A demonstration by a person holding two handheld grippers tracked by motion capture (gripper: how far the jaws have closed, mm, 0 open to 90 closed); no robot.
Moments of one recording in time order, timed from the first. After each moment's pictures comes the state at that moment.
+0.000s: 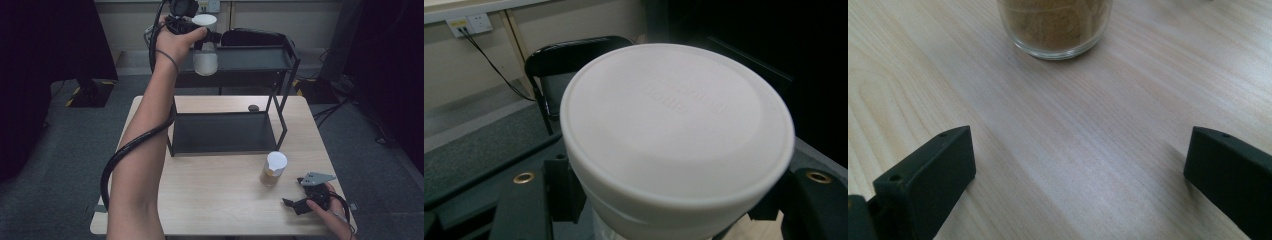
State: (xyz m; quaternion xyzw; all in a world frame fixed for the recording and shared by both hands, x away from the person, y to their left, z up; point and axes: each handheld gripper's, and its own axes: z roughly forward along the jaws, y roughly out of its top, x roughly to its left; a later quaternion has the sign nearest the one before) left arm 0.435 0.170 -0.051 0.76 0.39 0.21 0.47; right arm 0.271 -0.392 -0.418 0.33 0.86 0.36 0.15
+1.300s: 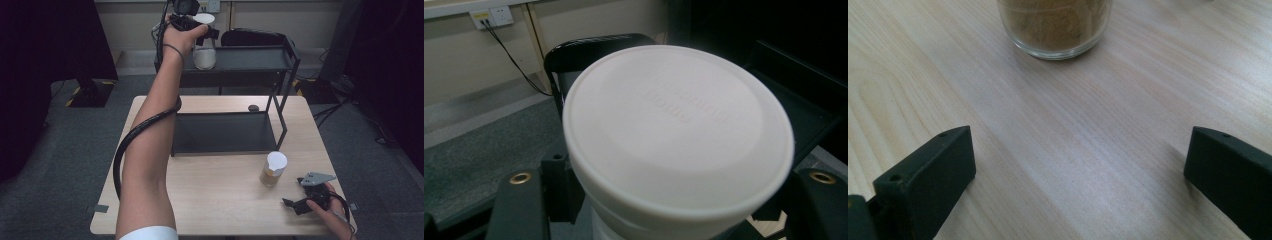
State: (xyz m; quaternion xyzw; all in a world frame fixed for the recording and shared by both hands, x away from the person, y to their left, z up) left arm 0.467 0.161 -0.067 0.75 0.42 0.22 0.46; right arm 0.271 -0.392 -0.418 0.33 0.86 0.36 0.15
